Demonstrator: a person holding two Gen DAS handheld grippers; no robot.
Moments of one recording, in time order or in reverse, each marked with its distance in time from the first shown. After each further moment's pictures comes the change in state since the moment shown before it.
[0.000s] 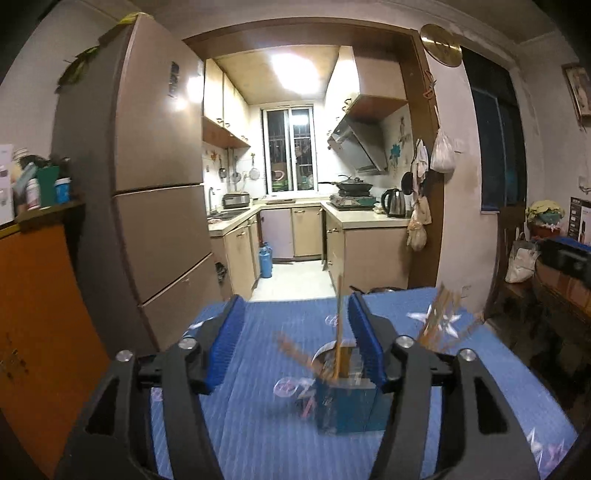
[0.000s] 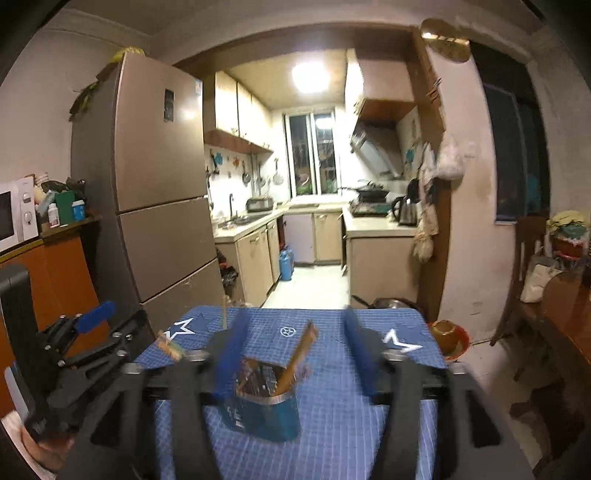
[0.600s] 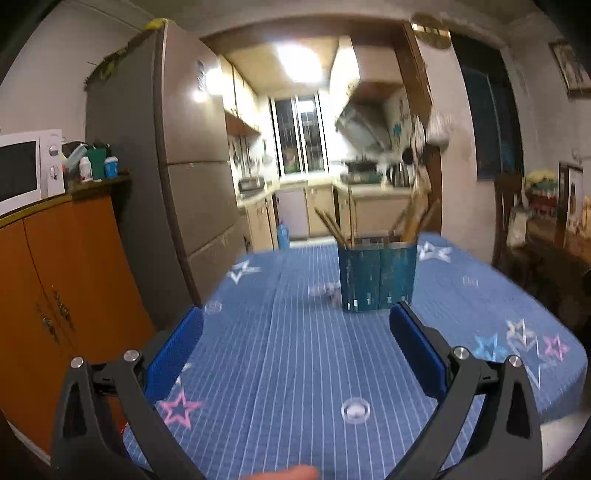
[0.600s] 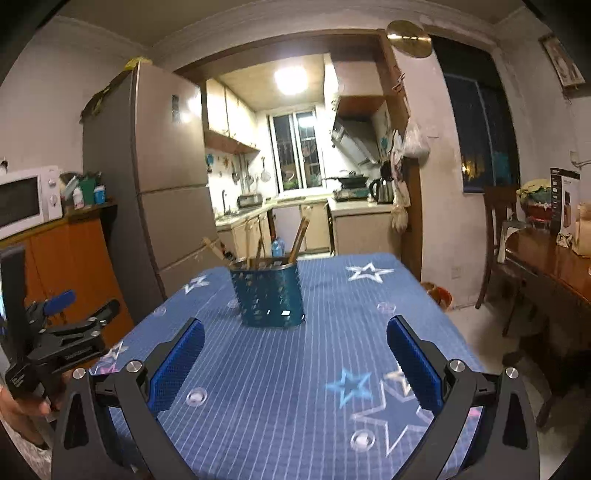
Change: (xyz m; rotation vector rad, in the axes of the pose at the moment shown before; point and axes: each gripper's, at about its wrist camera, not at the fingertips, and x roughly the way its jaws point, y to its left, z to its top) left arm -0.145 0.023 -0.098 0.059 0.075 0.040; right arm -0.178 0.024 -0.151 0.049 0.018 -0.046
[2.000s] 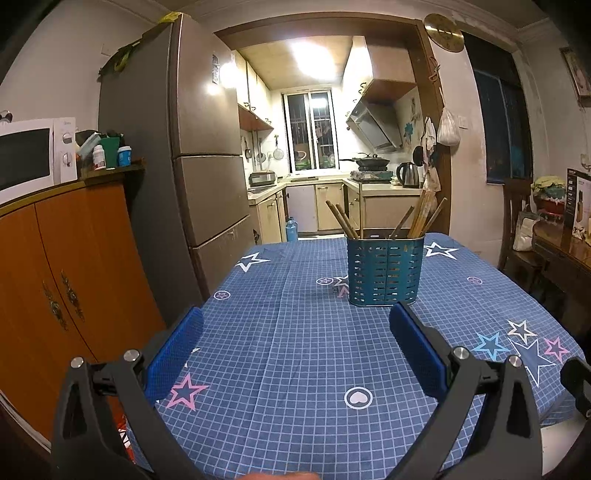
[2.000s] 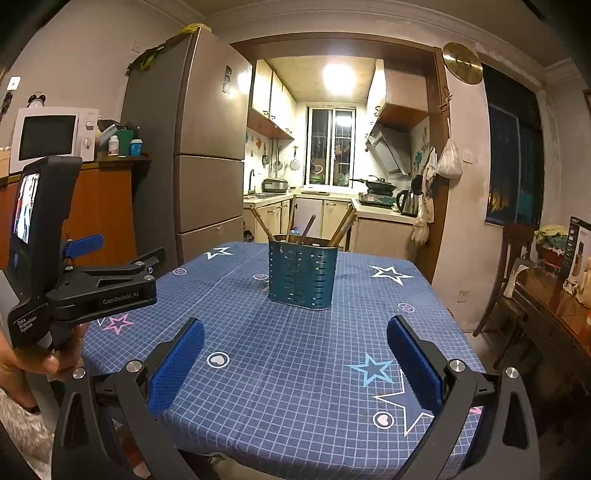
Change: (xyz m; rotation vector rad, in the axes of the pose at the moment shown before) left arm -0.012 0.011 -0.016 -0.053 -0.004 0.038; right arm -0.017 0.068 -0.026 -0.195 0.022 0.035
